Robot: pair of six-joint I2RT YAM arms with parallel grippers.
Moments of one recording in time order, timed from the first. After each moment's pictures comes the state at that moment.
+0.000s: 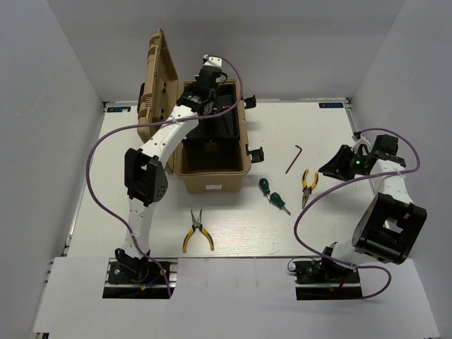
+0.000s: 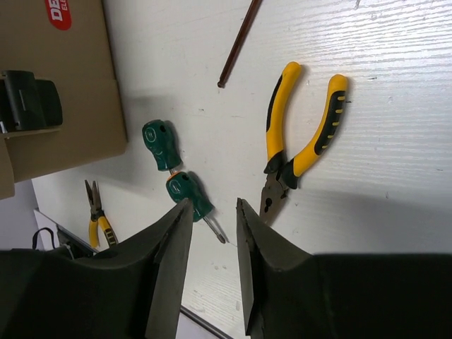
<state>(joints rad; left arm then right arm) -0.50 2.18 2.19 -0.46 -0.46 -0.08 -0.39 1.44 1.00 -0.66 -0.78 0.03</state>
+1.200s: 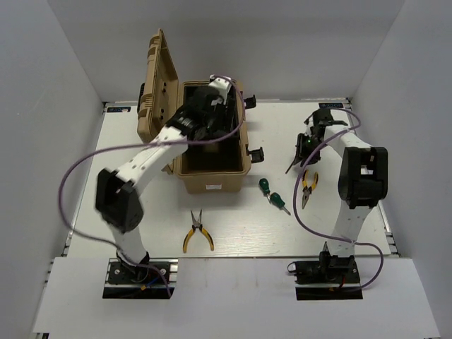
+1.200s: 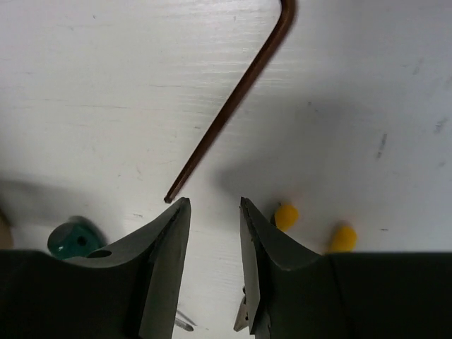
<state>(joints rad) -0.58 1.88 1.78 -0.40 -0.22 -0.10 0.03 1.94 1.43 -0.71 -0.25 0.12</state>
